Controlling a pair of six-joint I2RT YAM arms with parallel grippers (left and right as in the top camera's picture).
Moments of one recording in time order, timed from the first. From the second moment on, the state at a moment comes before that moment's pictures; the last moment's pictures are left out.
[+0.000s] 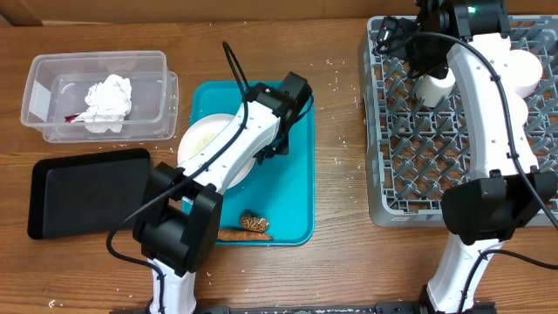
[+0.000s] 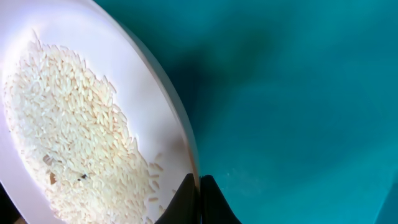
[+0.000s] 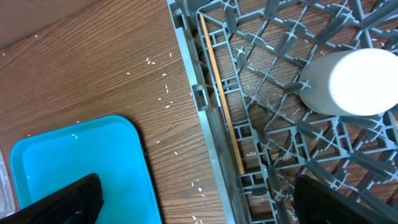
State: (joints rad) left arm -0.55 2.03 1.64 -1.15 -0.31 -0.60; right arm 0.09 2.07 2.26 -1.31 -0.06 0.43
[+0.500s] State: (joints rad) left arm -0.53 2.03 1.81 -1.39 -0.39 -0.66; right arm 0.09 2.07 2.26 -1.31 -0.06 0.43
